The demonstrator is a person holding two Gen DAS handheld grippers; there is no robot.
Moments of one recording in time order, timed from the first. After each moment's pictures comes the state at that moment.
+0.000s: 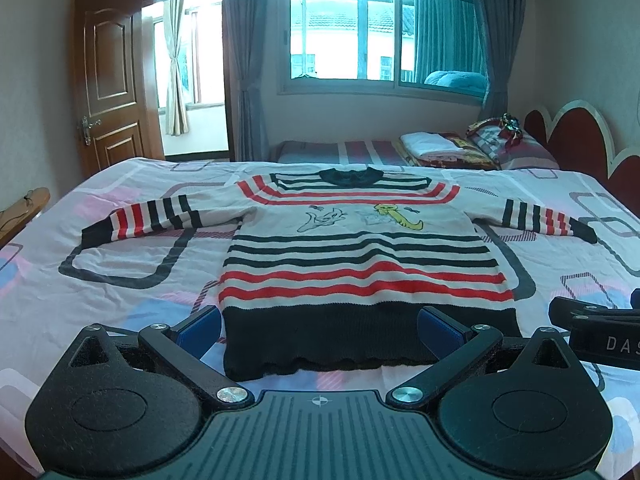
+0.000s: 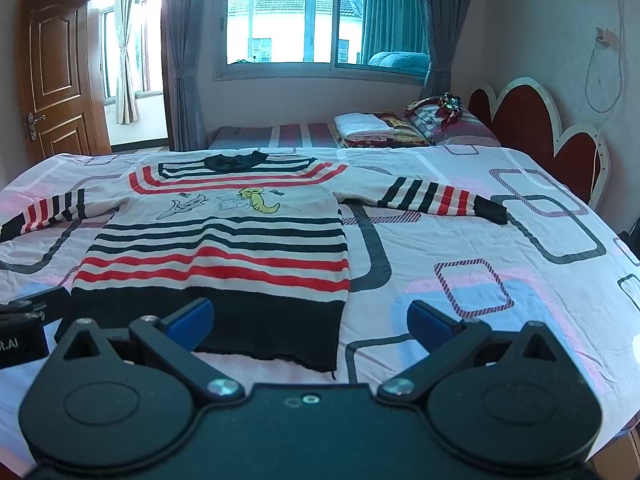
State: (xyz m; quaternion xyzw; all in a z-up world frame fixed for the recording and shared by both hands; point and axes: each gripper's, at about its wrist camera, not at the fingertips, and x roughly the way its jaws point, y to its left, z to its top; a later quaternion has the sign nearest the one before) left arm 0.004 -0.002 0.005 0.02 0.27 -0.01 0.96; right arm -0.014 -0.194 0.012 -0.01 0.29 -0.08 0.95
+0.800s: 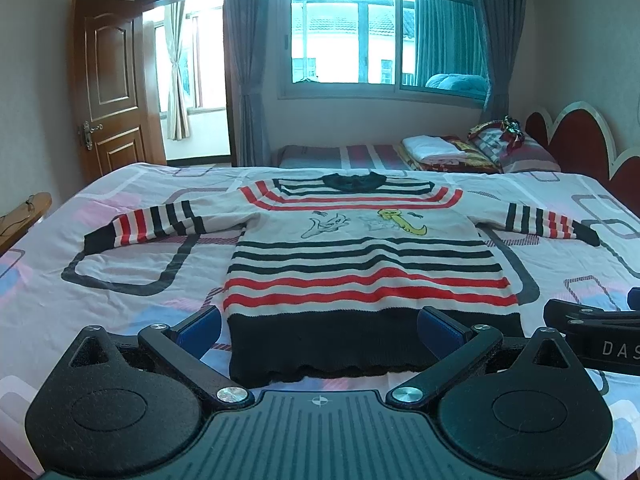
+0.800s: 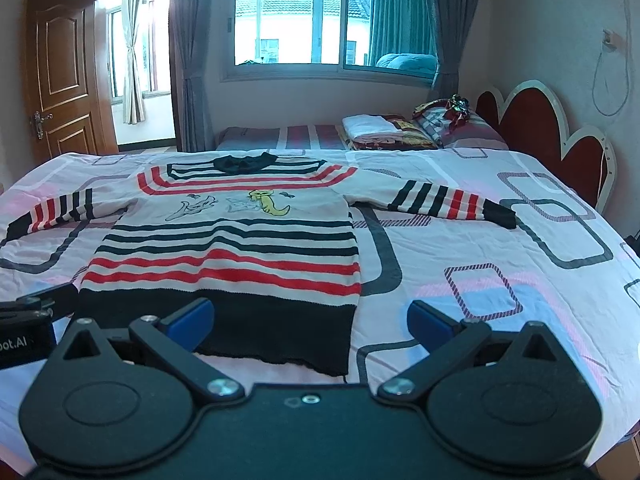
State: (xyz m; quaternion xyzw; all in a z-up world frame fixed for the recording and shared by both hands) left arm 0.005 0.002 0.007 0.02 0.27 -0.01 0.96; right arm -0.011 -0.187 0.015 -0.01 0.29 -0.07 0.95
